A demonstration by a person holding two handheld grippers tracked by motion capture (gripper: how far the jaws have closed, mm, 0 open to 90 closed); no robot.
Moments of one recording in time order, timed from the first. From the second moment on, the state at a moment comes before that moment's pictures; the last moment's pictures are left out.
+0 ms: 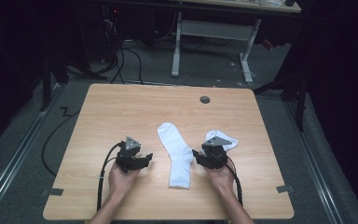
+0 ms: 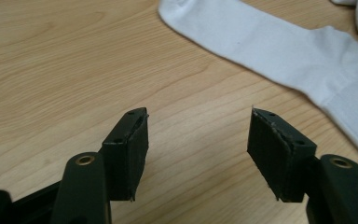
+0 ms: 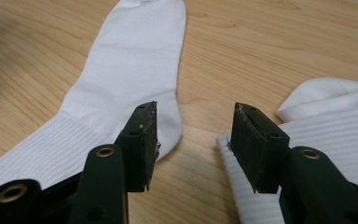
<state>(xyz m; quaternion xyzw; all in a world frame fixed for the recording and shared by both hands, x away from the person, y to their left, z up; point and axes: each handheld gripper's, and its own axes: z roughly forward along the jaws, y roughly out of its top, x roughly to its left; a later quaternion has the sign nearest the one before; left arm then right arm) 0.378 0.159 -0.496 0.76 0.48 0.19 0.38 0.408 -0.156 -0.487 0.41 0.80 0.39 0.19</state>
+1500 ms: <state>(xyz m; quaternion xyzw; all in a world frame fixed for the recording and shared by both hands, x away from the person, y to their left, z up) 0.369 0.195 -0.509 0.74 0.52 0.25 0.34 0.442 -0.231 -0.481 0.51 0.75 0.35 0.25</state>
